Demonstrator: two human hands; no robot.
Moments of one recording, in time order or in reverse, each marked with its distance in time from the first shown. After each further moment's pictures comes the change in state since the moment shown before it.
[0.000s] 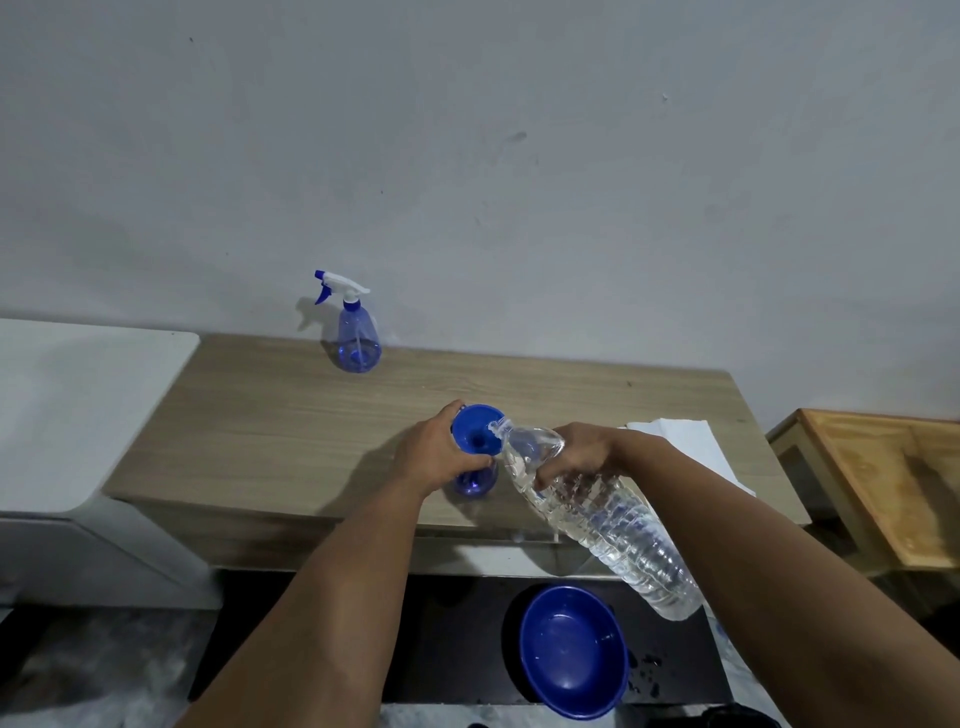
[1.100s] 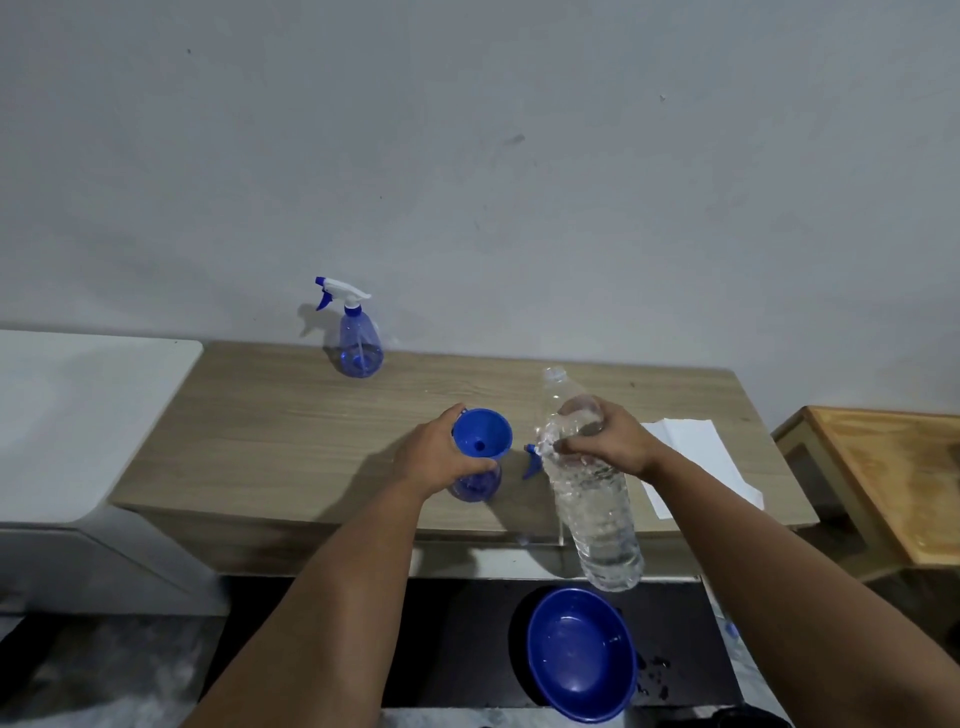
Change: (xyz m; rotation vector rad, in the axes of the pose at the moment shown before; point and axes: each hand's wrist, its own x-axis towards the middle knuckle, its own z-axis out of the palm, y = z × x) left_hand -0.009 0.009 -0.010 0.018 -0.016 0.030; right_hand -0.007 0.040 -0.008 0.345 0.431 -0.256
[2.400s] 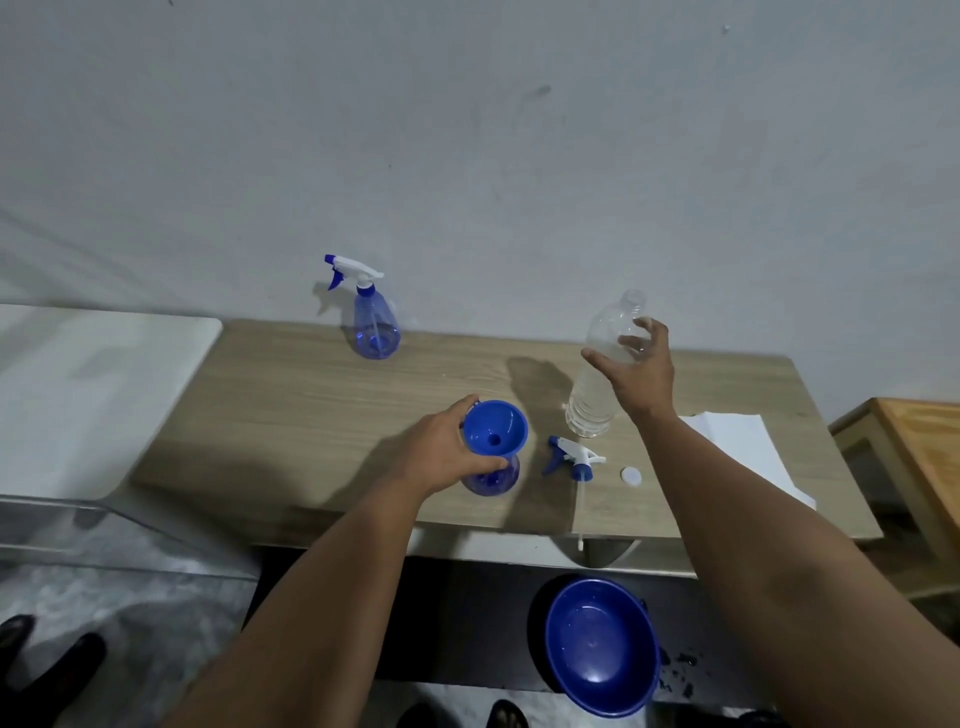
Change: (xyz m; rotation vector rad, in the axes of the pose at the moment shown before) left_hand 0.016 -0.008 0.003 0.040 -0.001 -0.030; right_hand 0.112 0.028 -0.007 0.169 0.608 -0.101
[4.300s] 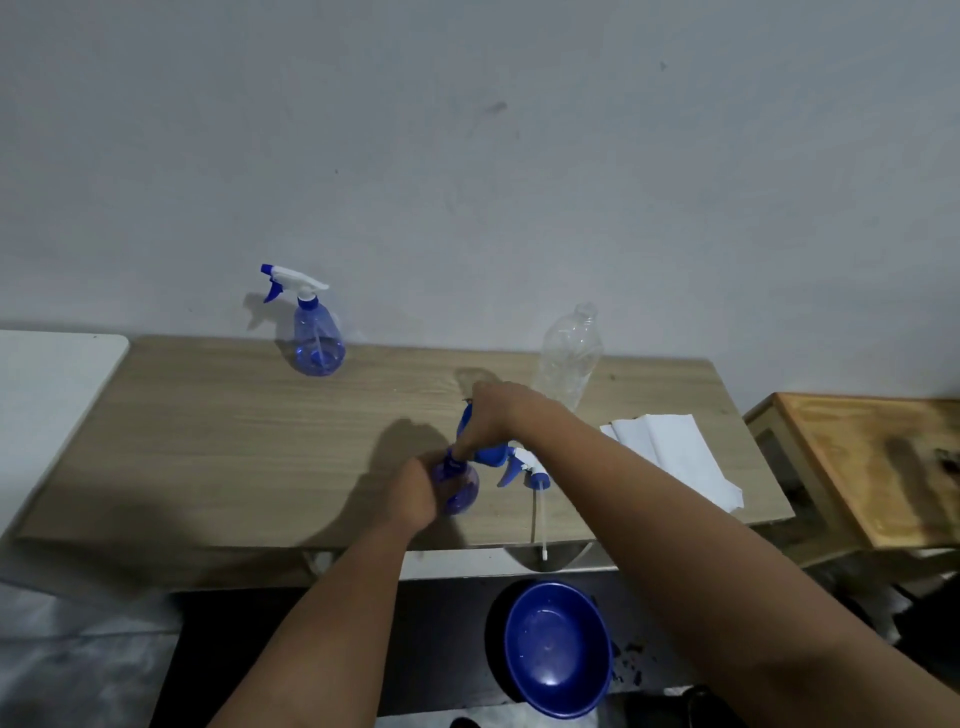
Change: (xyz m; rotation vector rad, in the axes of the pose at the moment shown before) left_hand 0.032 -0.052 0.063 -0.394 -0.117 -0.064; right_hand -0.080 -0.135 0.073 -1.097 -0.843 0.048
